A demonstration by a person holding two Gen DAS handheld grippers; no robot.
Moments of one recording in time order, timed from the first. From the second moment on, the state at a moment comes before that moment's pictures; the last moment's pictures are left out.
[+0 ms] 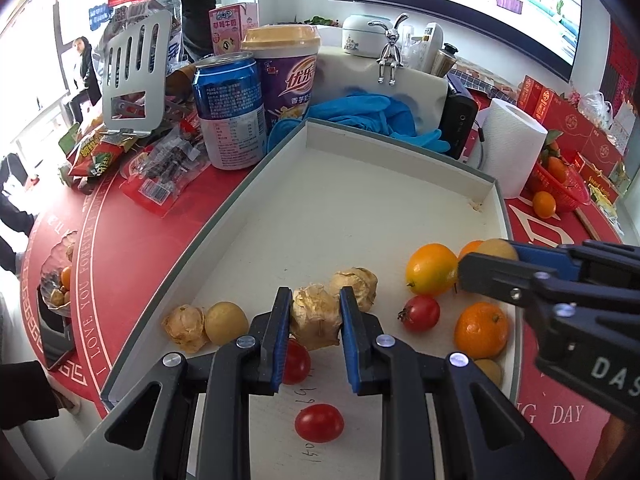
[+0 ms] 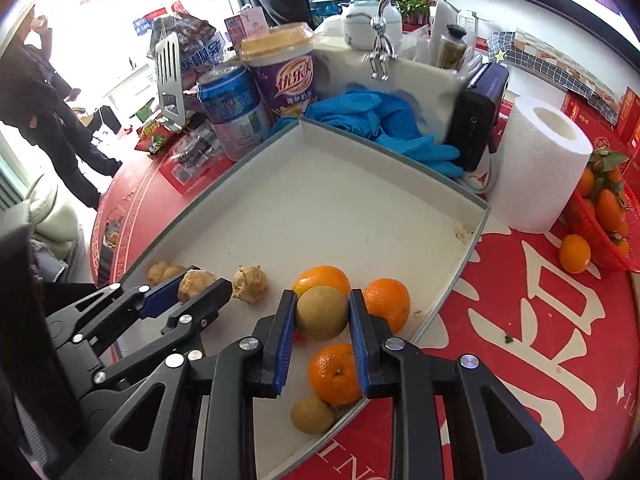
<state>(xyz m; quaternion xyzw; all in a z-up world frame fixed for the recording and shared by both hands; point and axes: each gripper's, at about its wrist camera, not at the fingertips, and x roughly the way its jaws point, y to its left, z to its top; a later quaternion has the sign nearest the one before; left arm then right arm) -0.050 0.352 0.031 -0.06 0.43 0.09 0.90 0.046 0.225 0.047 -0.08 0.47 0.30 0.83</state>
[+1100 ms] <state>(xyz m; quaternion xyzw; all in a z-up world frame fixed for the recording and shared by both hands) -0.047 0.345 0.030 -0.05 0.44 0.09 0.89 0.047 0.220 0.045 -0.08 0.48 0.30 0.82</state>
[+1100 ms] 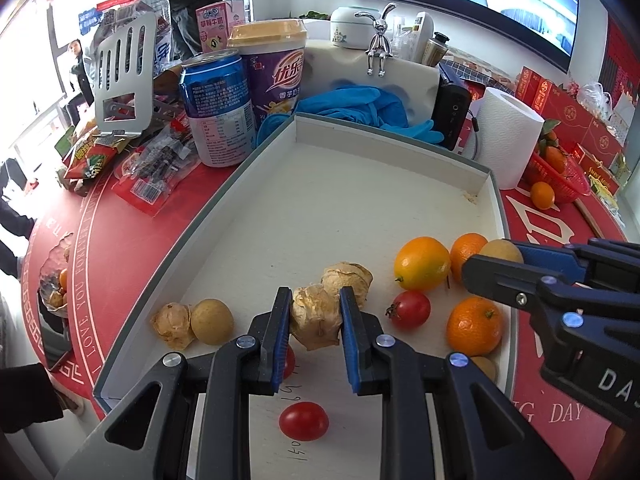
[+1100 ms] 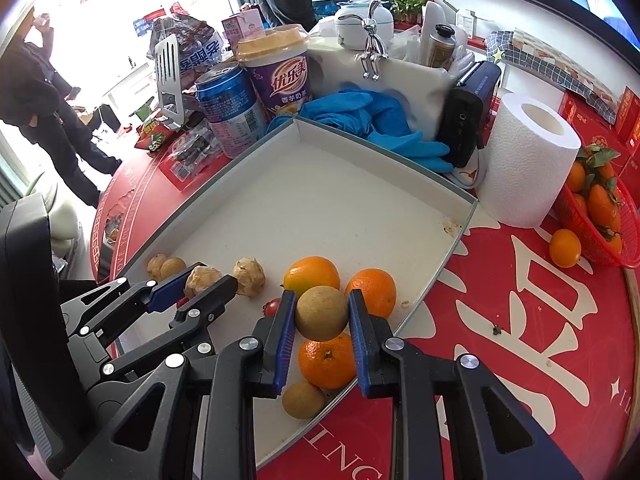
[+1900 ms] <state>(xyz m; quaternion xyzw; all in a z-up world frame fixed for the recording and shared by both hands) -0.045 0.347 0.029 -0.05 0.44 0.09 0.89 0.048 0.222 0.045 -0.09 0.48 0.30 0.82</state>
